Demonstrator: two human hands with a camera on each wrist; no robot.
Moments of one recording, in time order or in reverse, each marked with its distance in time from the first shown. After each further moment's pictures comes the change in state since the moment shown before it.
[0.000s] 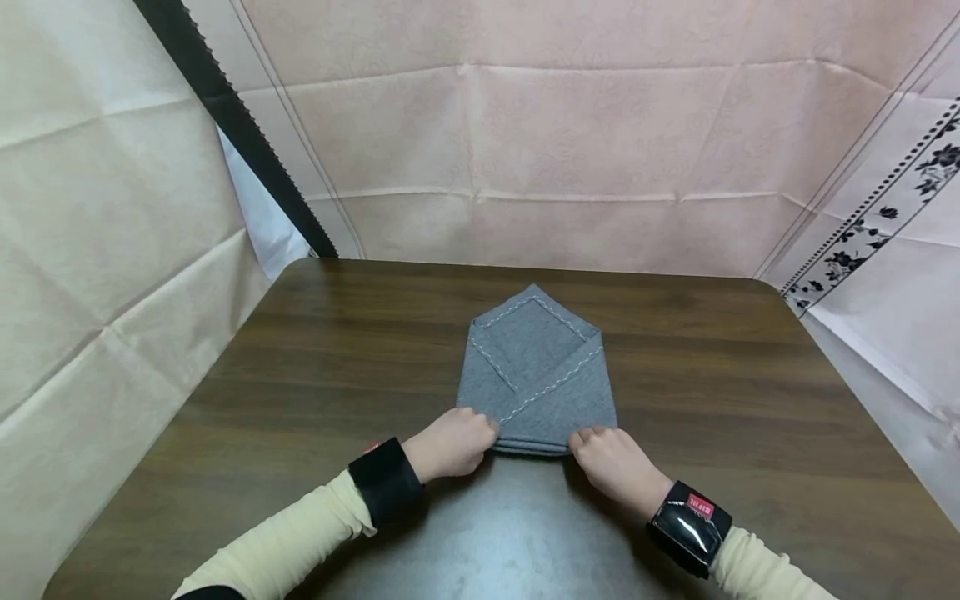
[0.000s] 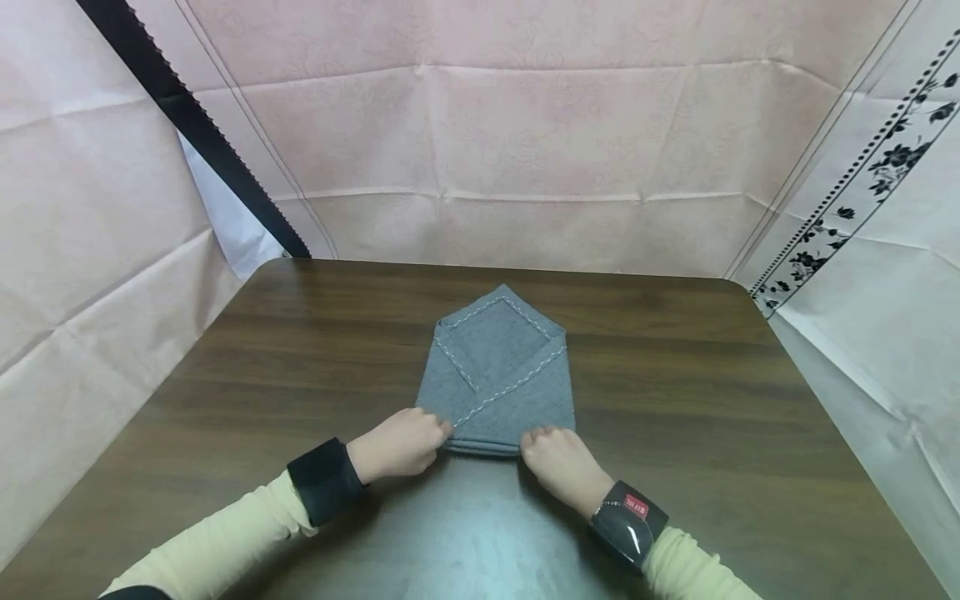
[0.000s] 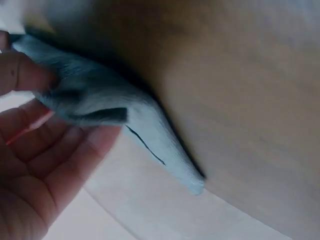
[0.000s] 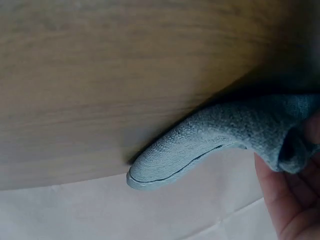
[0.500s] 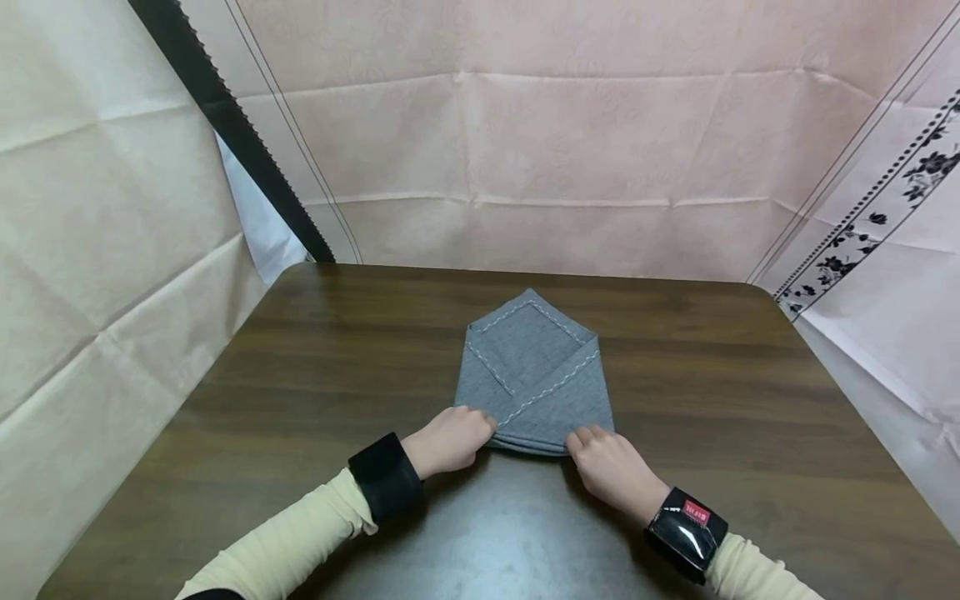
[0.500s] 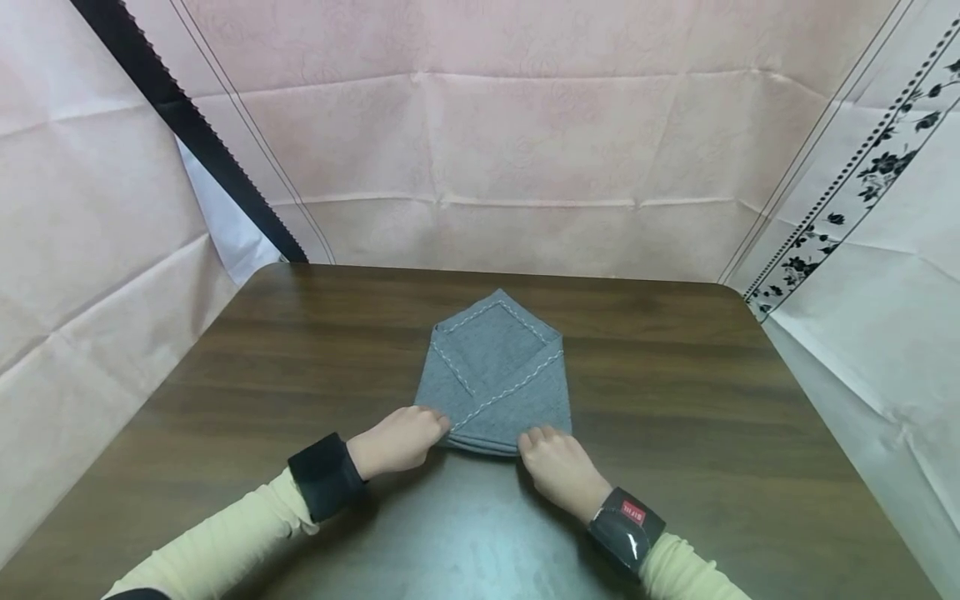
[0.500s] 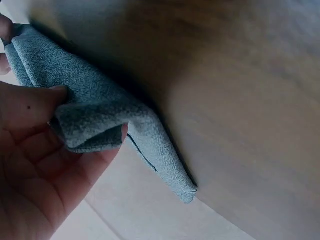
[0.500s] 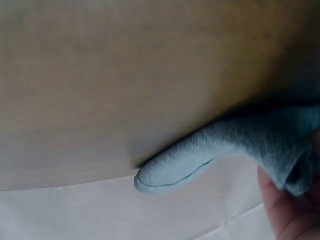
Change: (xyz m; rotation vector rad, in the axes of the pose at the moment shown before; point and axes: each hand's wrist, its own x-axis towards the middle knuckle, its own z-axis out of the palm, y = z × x) left_hand 0.003 -0.005 0.003 -0.037 -0.015 -0.057; right_hand -0.004 0.001 0.005 0.034 0.042 0.029
